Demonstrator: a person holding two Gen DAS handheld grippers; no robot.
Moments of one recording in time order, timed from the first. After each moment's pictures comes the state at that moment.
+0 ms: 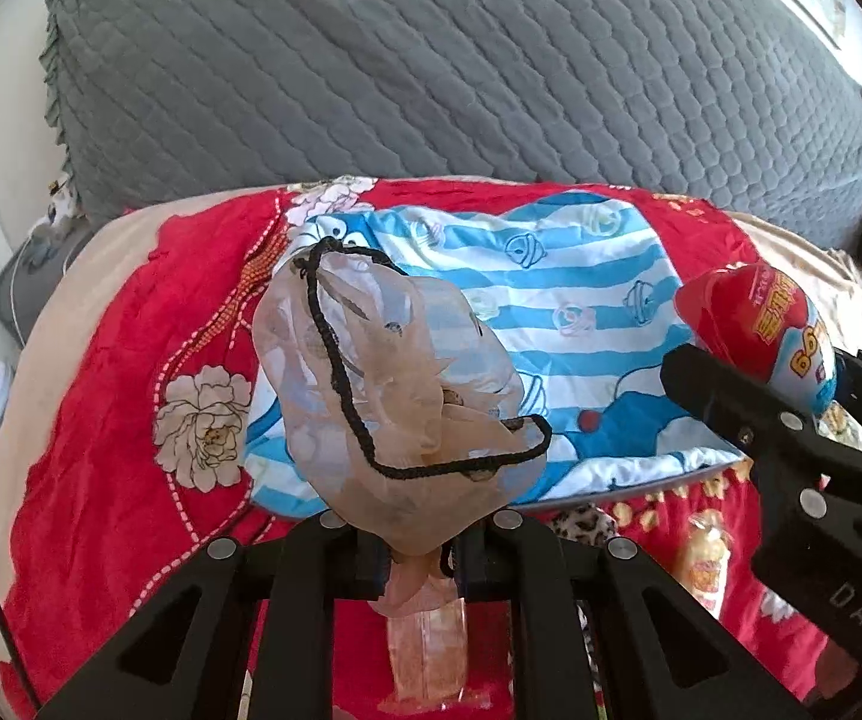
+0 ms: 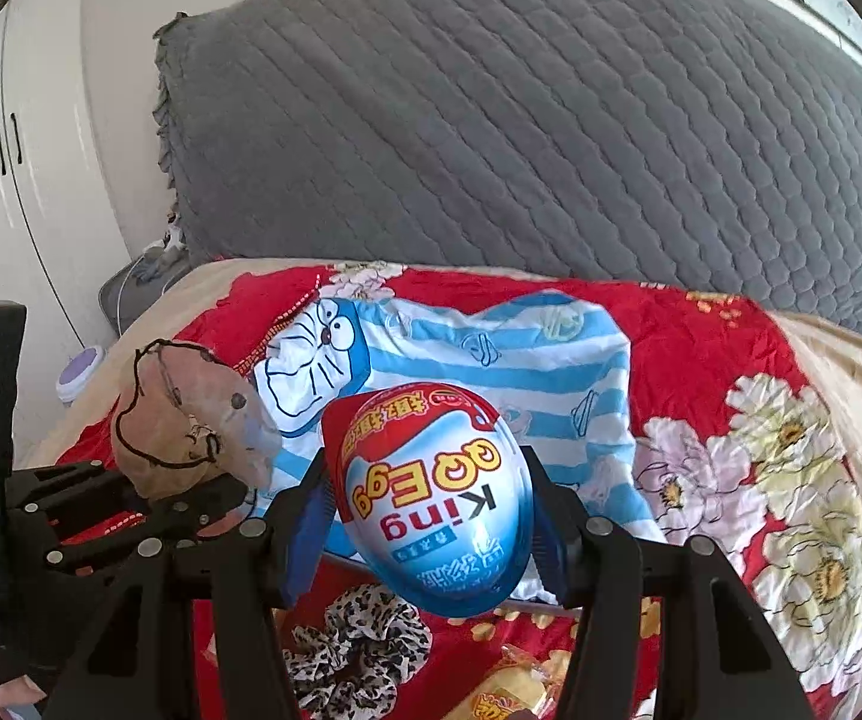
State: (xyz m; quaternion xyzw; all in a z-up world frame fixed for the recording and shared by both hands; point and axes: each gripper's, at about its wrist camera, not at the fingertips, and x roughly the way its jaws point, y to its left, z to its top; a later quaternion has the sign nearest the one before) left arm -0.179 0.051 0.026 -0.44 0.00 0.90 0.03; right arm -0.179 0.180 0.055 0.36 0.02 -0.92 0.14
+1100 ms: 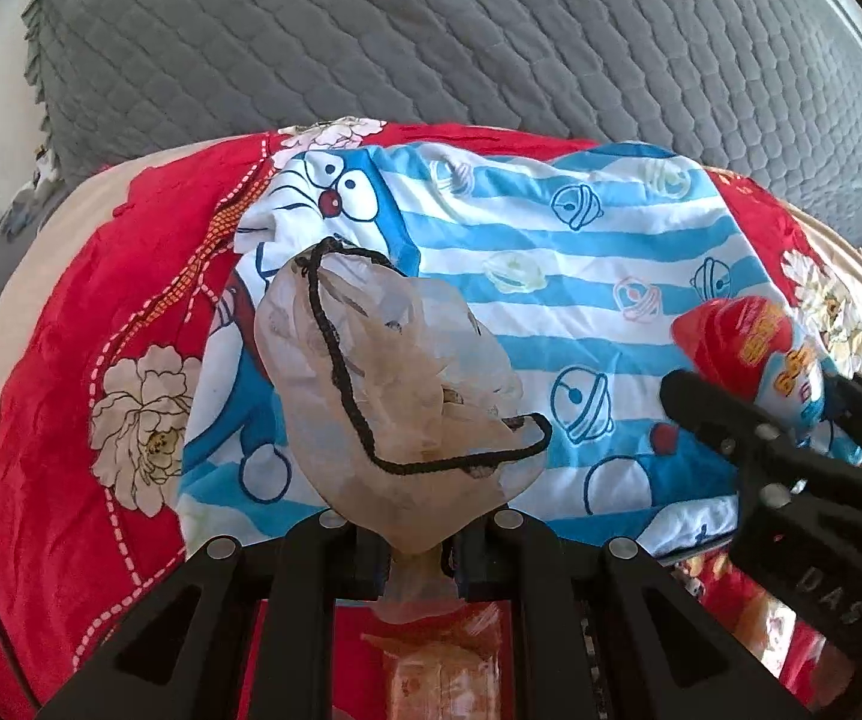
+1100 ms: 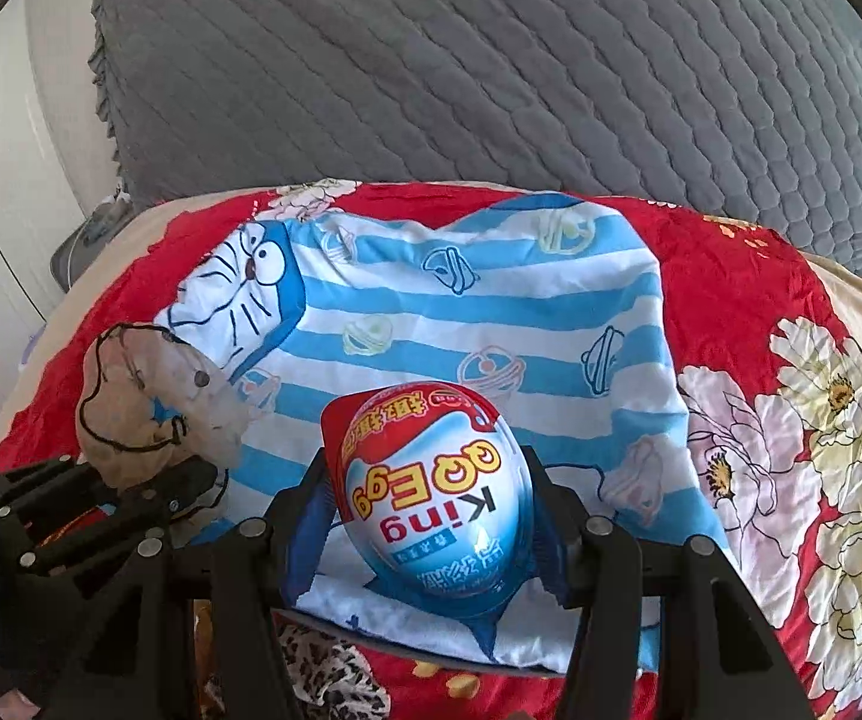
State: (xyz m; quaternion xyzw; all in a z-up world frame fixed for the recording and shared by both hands) left arm -0.232 0.046 -0.030 -0.47 -0.01 0.88 0.02; right arm -0.243 0.175 -0.010 0.44 0.02 -0.89 0.11
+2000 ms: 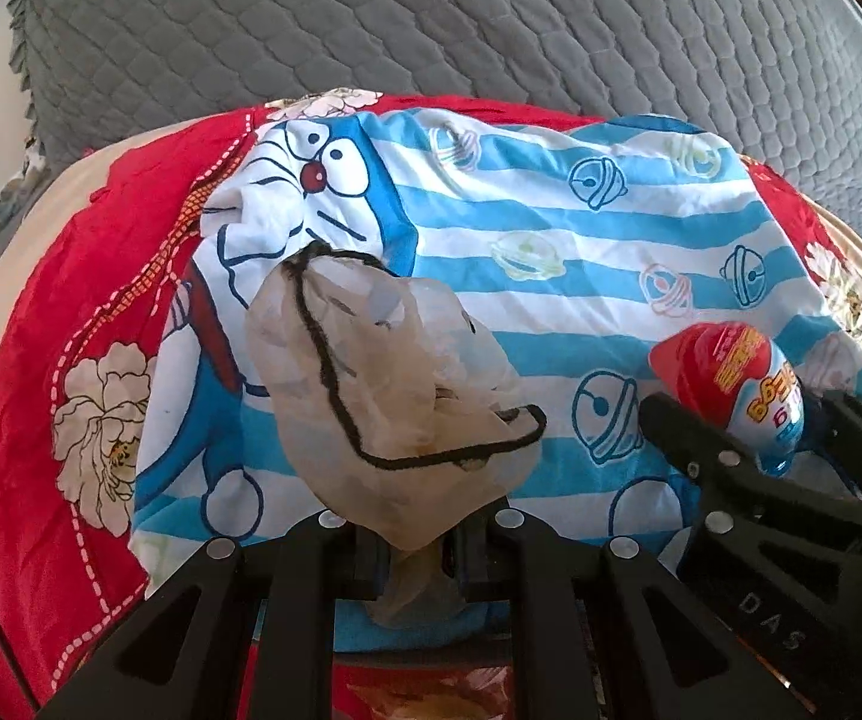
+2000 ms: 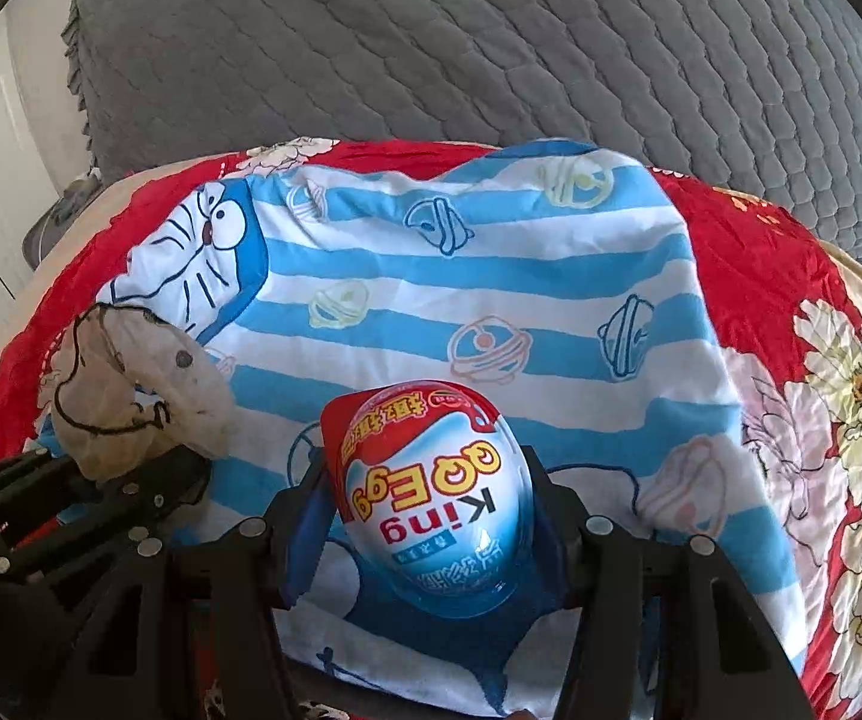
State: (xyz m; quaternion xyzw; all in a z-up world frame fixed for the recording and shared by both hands) left arm -0.254 0.048 -0.053 -0.49 -0.01 0.87 0.02; right arm -0.263 0.169 -0.043 0.46 0.03 -0.88 0.09
